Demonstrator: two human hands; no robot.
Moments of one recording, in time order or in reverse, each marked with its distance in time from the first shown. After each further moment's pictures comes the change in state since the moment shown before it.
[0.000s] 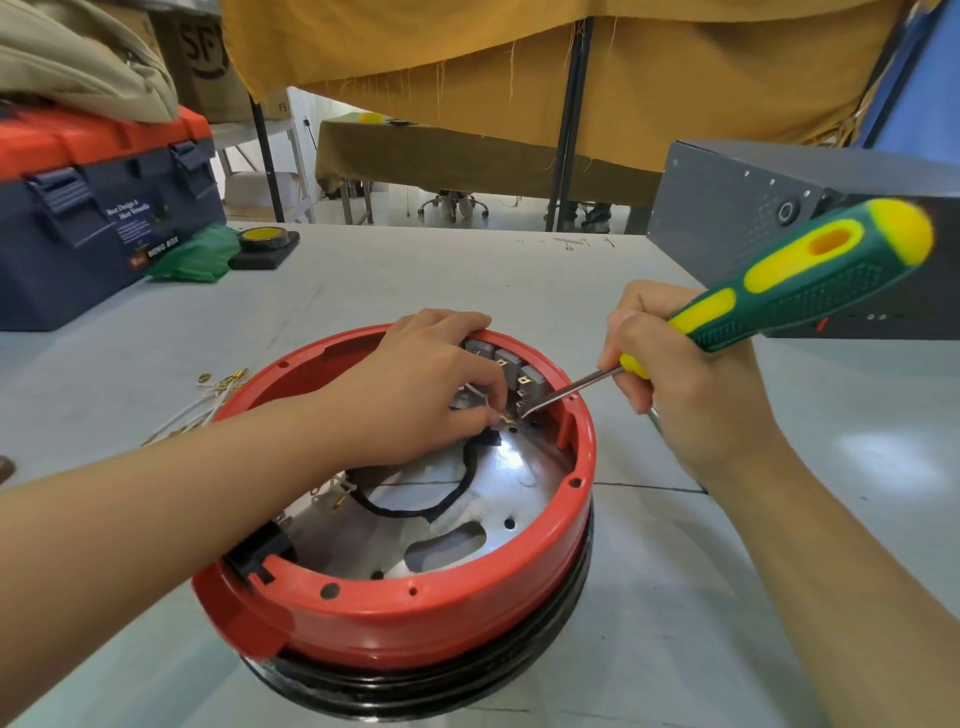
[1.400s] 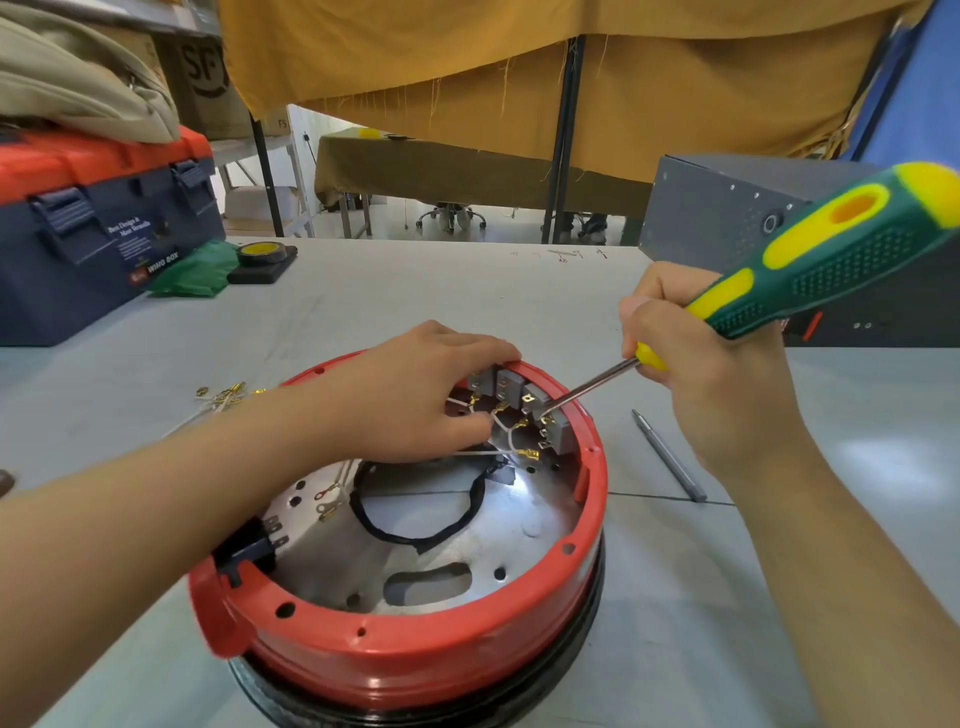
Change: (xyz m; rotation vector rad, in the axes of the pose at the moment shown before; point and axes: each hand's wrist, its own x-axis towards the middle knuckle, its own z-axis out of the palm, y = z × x) left_hand 0.006 0.000 -0.009 -0.020 -0.028 0.082; right_hand 0.005 -0.013 -0.013 -0.004 0.033 -0.053
